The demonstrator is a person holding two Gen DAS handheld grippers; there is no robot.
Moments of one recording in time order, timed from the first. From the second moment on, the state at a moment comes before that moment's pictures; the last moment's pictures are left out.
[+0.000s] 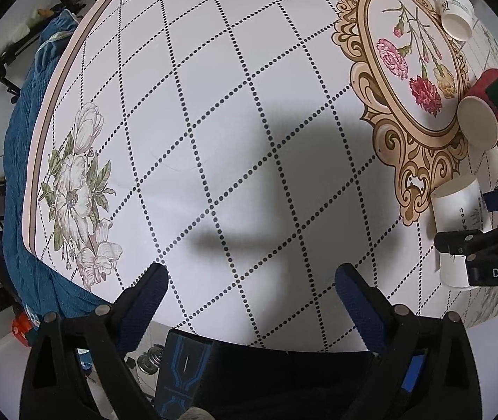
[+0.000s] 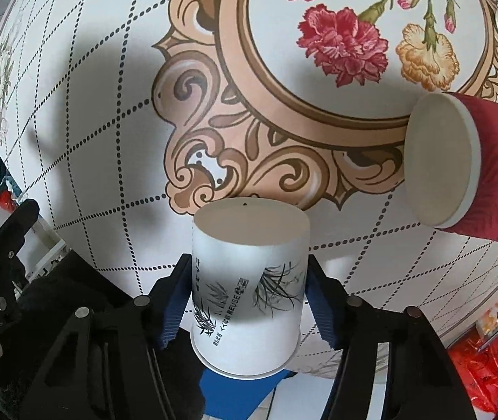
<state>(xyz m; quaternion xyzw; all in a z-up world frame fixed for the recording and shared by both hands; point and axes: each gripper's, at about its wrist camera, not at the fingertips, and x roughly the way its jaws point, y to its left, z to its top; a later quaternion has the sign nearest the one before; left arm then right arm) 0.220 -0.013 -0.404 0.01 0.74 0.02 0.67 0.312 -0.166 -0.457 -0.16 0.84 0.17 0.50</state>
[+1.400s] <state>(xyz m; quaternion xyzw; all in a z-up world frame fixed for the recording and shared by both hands) 0.221 -0.021 -0.391 0.04 0.75 0.03 0.66 0.229 -0.201 -0.385 -0.03 0.54 0.12 0.83</state>
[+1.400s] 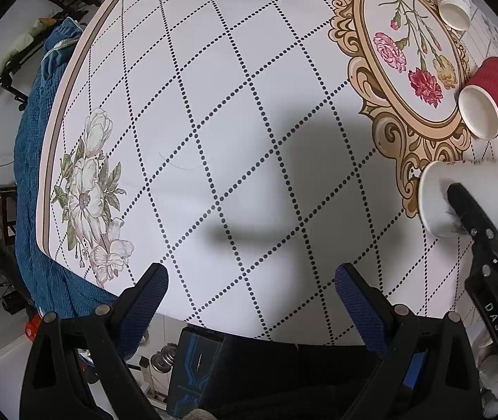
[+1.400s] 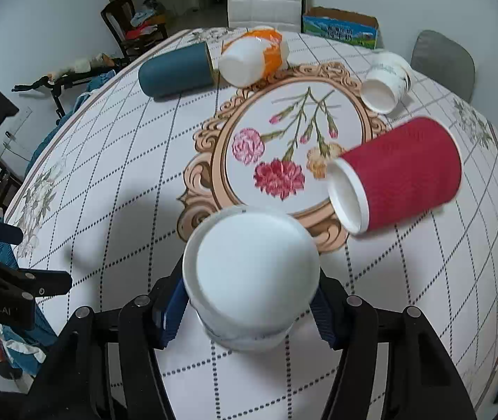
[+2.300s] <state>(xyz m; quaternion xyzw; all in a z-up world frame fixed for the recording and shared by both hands) 0.177 -0.065 -0.246 0.02 0.63 0.00 0.77 0.155 -0.271 -0.223 0.03 0.55 -0.02 0.84</state>
